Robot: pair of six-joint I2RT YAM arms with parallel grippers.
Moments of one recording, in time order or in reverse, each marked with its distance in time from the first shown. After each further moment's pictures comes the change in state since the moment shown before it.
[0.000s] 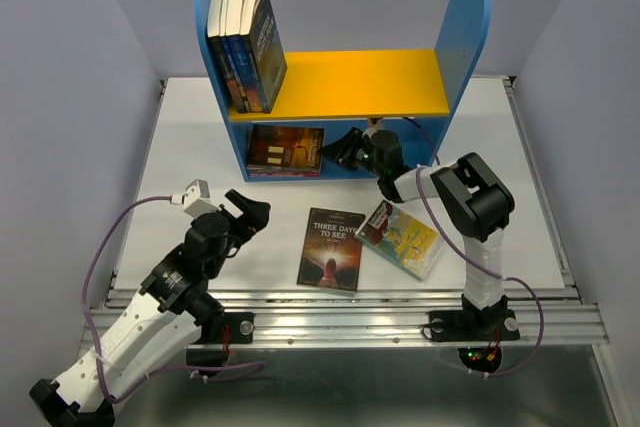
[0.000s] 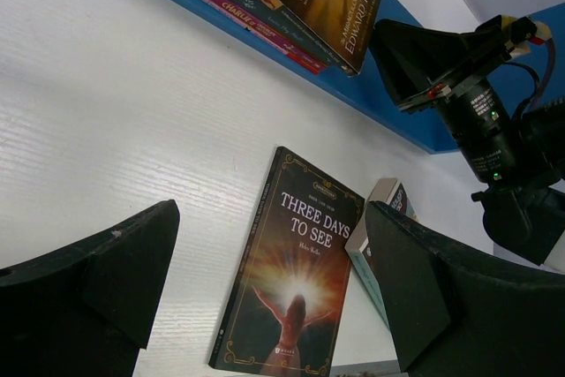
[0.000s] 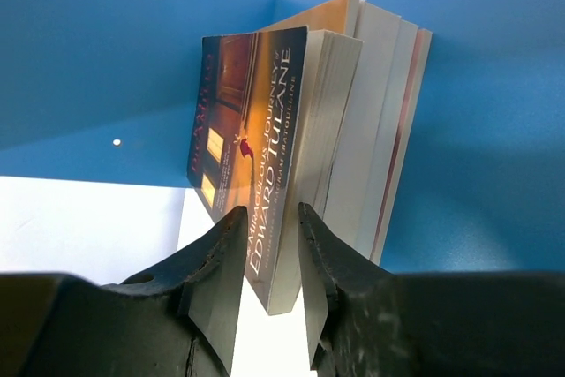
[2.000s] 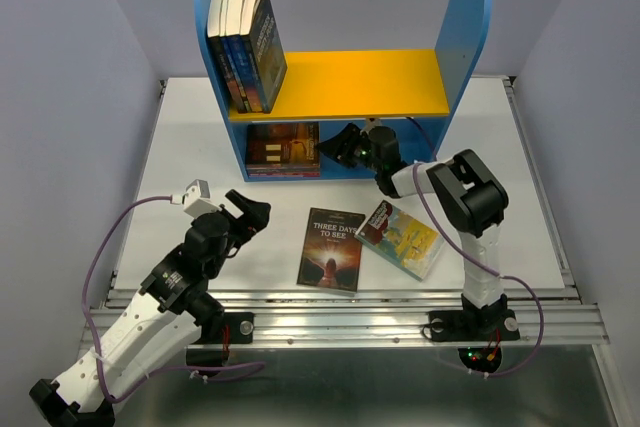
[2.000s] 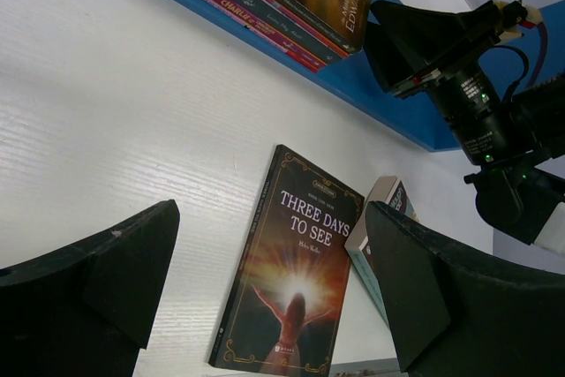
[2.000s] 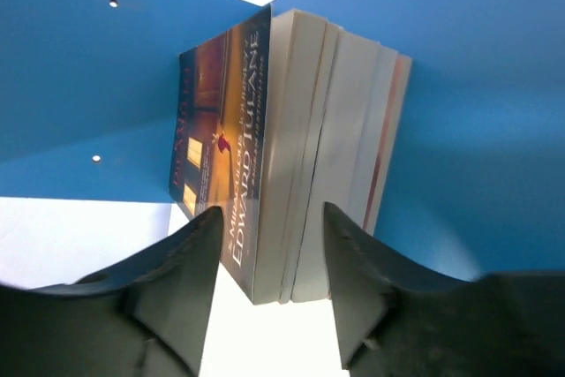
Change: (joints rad) left arm 0.000 0.000 0.000 0.000 0.005 0.000; right arm -0.011 0.066 0.082 -0.027 -0.043 -0.020
